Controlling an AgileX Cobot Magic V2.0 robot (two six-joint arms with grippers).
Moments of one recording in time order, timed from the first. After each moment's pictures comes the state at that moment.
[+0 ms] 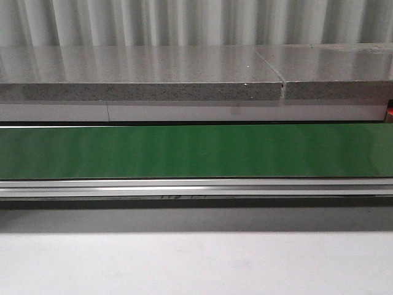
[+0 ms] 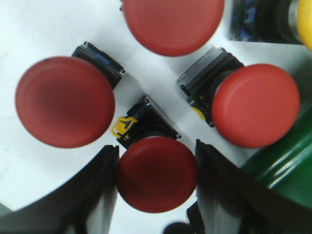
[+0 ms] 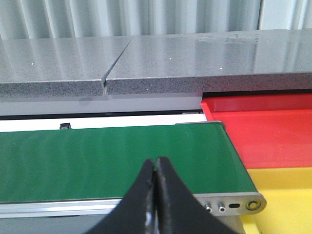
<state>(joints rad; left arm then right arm) 0.42 1.68 -1.08 -0.07 0.92 -0.29 -0.03 -0.01 0.03 -0.10 0.07 0.16</state>
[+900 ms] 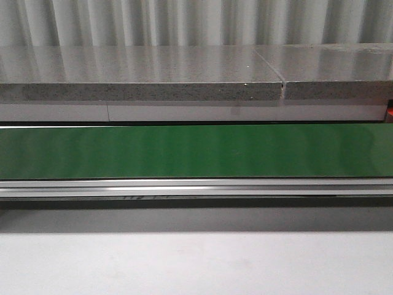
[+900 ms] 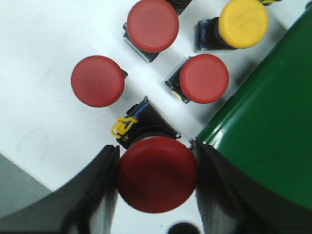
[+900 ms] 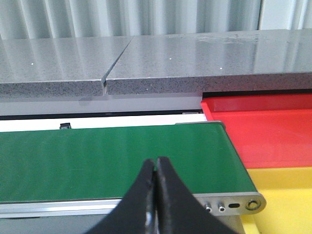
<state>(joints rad) 0.42 1.41 -1.08 -0.04 1.01 -0.27 -0.03 -0.01 0.03 -0.10 0.07 0.16</state>
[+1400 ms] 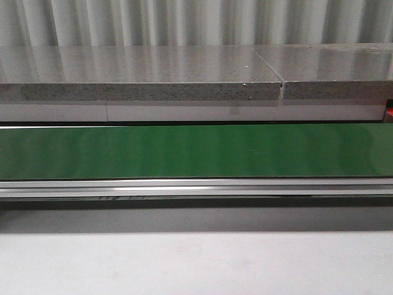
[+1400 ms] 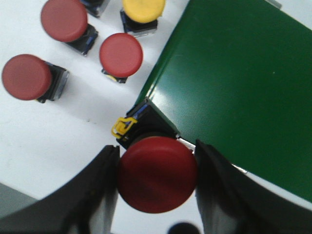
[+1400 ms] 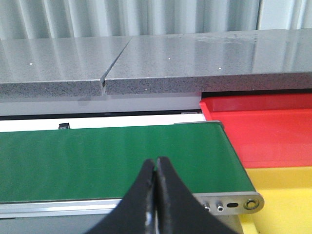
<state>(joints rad) 0.26 1.34 -1.12 -0.06 1.07 -0.21 -0.03 -0.01 0.03 -0.10 0.07 0.16</state>
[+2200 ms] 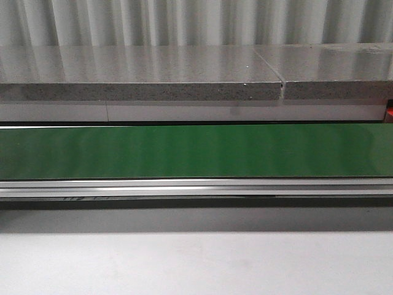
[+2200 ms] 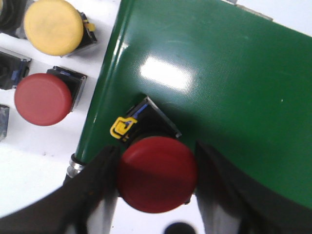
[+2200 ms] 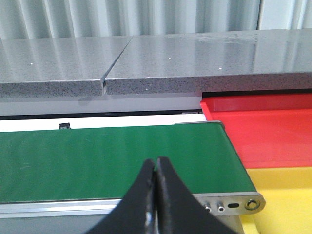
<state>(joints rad) 0.14 1.63 -1.33 -0.07 1.14 -0.17 -0.03 -0.01 0.03 -0.10 0.07 0.16</state>
